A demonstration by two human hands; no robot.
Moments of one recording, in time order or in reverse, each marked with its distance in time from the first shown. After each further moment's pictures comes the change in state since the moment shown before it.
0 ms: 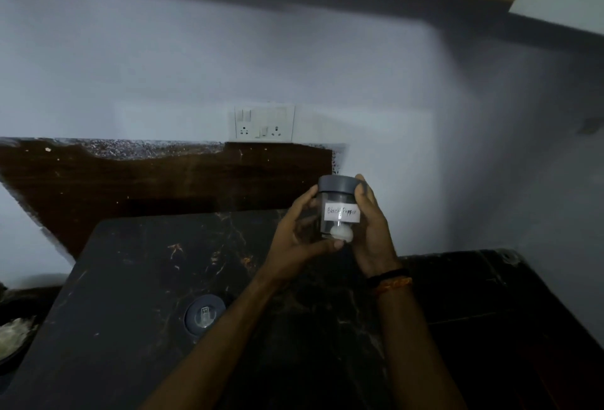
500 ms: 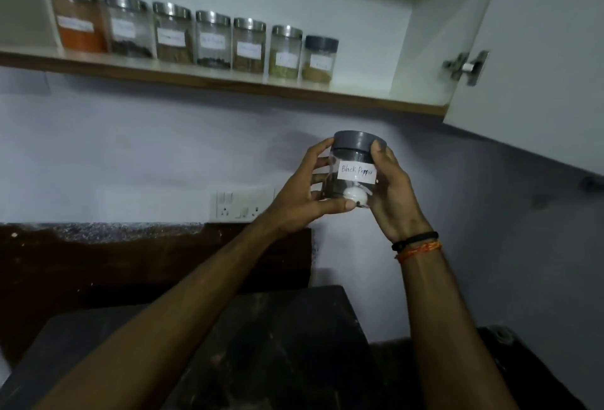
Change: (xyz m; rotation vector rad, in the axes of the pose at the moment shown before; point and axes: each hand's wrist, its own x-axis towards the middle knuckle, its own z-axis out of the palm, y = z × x) left_hand 0.145 0.162 0.011 0.263 -0.168 0.321; right_hand 0.063 -0.197 0.046 -0.199 -0.087 -0.343
